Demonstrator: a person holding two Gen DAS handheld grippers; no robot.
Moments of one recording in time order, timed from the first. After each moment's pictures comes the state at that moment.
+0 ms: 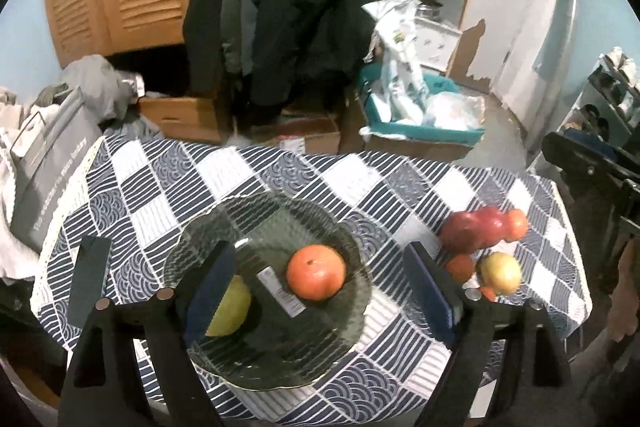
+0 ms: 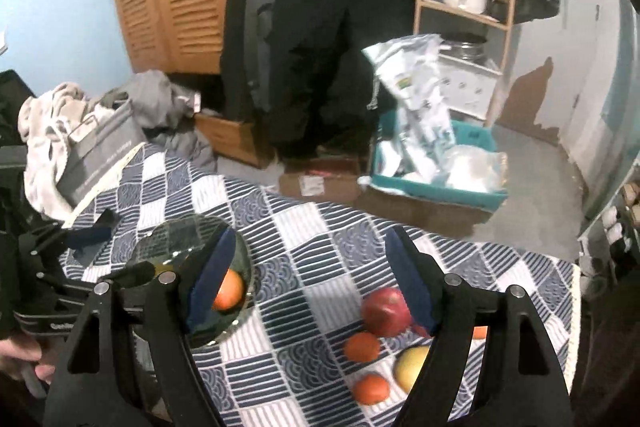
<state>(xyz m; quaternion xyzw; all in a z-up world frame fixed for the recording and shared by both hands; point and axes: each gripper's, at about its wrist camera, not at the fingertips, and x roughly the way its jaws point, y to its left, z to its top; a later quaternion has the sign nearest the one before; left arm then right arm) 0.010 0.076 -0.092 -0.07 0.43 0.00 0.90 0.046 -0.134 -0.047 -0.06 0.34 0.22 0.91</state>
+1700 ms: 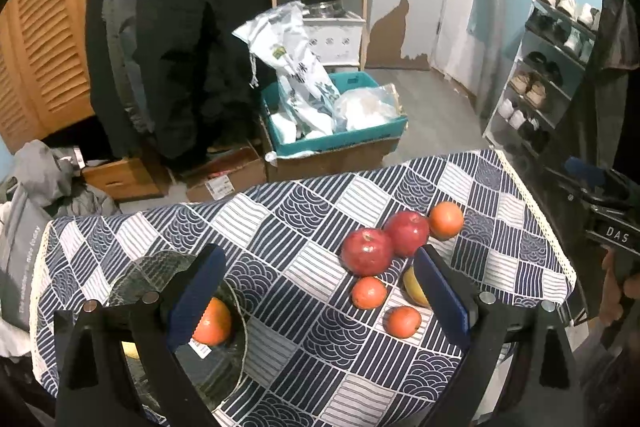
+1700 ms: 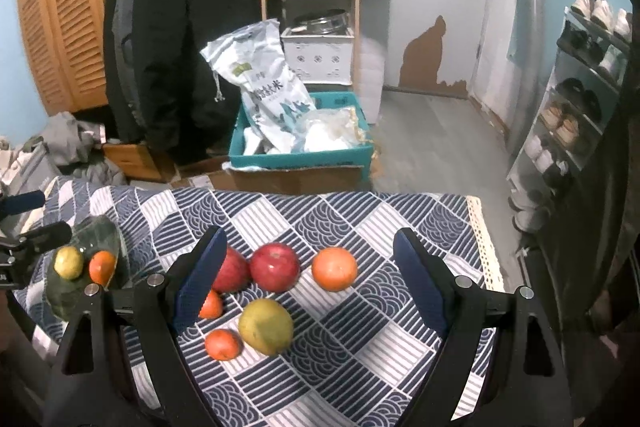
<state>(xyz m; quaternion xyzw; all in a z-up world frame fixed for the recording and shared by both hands) 0.039 -0.072 -0.067 0.03 0.41 -0.09 0.91 0.032 -0.328 -0.067 0.00 0.35 0.07 0.93</state>
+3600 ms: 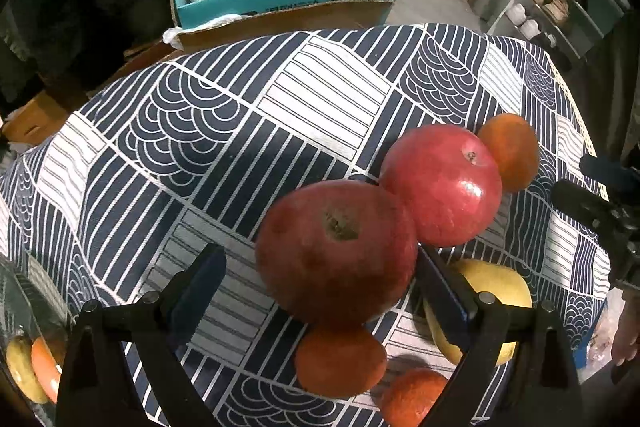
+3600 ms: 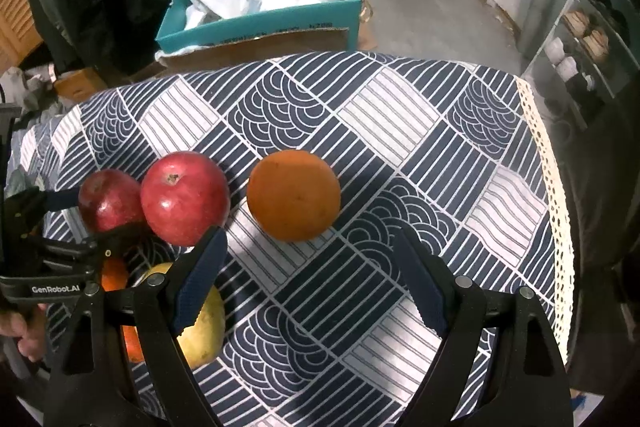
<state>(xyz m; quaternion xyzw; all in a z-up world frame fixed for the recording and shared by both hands) 0.162 -0.148 -0.266 0.03 0.59 -0.14 0.80 0.129 -0.354 -0.224 0.01 0.54 0.05 0.84</state>
